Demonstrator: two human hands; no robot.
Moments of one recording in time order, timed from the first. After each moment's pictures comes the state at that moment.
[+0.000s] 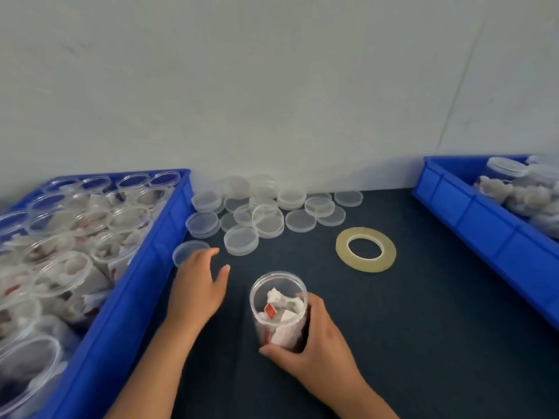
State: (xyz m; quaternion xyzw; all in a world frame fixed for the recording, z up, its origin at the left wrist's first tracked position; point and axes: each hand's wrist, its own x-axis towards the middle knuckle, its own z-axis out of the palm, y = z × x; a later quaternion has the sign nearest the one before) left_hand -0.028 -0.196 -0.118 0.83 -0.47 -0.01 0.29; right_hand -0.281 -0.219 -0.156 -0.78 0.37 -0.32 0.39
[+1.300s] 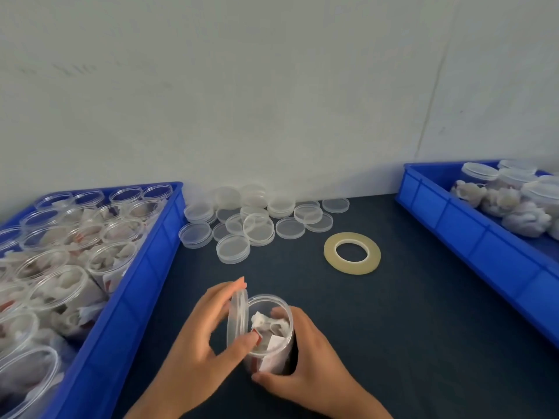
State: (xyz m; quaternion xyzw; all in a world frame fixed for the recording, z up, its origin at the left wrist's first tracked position) left_hand -0.099 -0.112 -0.089 0.60 -0.63 -0.19 0.46; right_hand -0.294 -0.209 -0.148 -0.83 0.27 -0.30 0.39
